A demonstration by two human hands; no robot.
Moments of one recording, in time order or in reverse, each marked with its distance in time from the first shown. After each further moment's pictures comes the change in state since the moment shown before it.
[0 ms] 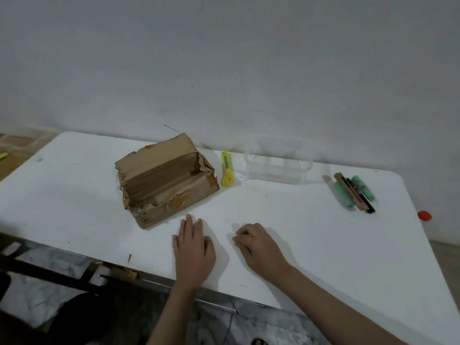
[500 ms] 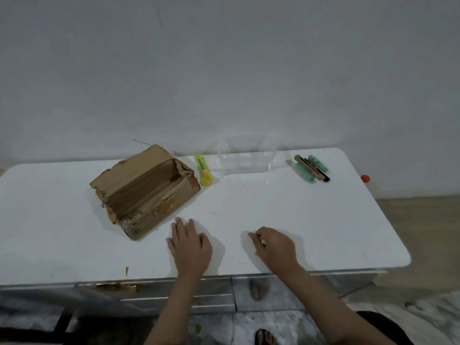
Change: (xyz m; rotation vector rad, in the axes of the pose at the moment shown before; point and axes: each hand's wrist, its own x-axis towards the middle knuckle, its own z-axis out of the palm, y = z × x) left_hand -0.002 -0.002 -0.009 -0.034 -0.090 0.044; right_hand -0.060 -0.031 -0.022 -0.207 0.325 0.459
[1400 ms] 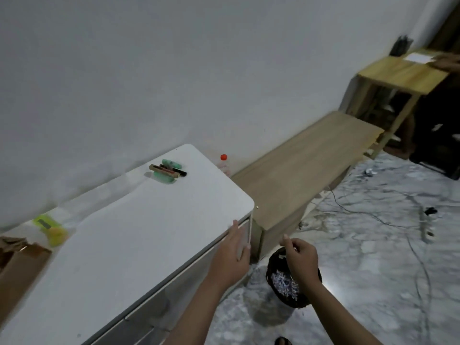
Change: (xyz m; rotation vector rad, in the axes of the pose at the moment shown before) left_hand -0.177 0.208 0.097 -0.376 -0.738 0.968; right_hand -0.203 0.117 -0.187 0.302 0.609 1.035
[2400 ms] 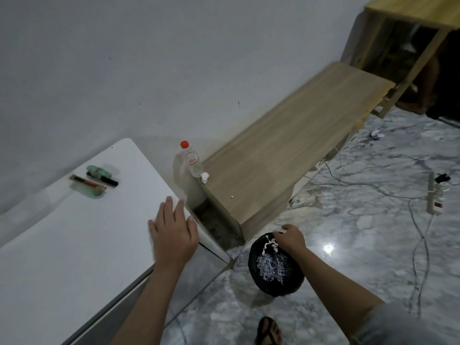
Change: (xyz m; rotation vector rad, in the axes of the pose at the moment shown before) left_hand 0.135 0.002 0.044 0.793 0.292 -0.277; right_hand 0.195 0.112 -0.036 -0.401 -0.442 0.500
